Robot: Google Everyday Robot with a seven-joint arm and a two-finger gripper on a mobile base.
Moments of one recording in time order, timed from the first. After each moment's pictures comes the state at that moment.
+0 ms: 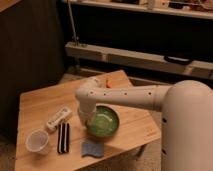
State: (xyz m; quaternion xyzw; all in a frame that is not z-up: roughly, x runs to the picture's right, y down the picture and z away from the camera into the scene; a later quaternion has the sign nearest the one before) arm -0.136 0.201 0.769 -0.17 -0.35 -0.71 0.59
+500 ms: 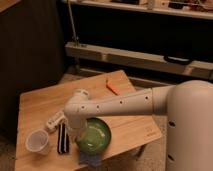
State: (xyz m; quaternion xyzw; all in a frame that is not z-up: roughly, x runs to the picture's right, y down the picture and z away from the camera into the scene) arm -0.150 0.258 0.717 -0.16 -0.38 -0.71 0.57
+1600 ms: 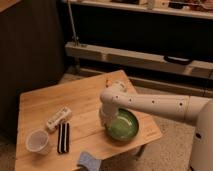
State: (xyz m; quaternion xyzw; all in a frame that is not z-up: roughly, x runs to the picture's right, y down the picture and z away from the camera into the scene) arm 0.014 0.159 0.828 -0.19 -0.30 -0.67 0.65
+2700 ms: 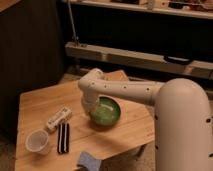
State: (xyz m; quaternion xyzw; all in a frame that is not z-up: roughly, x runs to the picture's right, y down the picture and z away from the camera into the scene) arm -0.143 0.154 0.801 -0.14 -0.34 -0.75 0.55
